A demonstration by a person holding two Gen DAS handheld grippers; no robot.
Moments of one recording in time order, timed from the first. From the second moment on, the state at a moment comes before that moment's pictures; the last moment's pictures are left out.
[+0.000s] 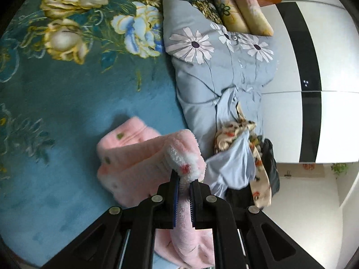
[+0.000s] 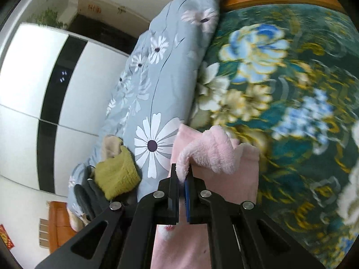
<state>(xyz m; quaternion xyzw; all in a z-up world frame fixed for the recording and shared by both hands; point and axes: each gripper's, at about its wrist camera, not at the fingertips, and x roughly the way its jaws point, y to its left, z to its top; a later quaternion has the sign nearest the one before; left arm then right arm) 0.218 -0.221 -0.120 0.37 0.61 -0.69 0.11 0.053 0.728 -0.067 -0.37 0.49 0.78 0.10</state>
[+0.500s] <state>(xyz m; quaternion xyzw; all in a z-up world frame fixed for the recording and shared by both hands) 0.139 -0.236 -0.173 0.38 0.58 -0.69 0.20 -0.077 0.698 -0.124 -0.44 0.46 0.76 0.09</state>
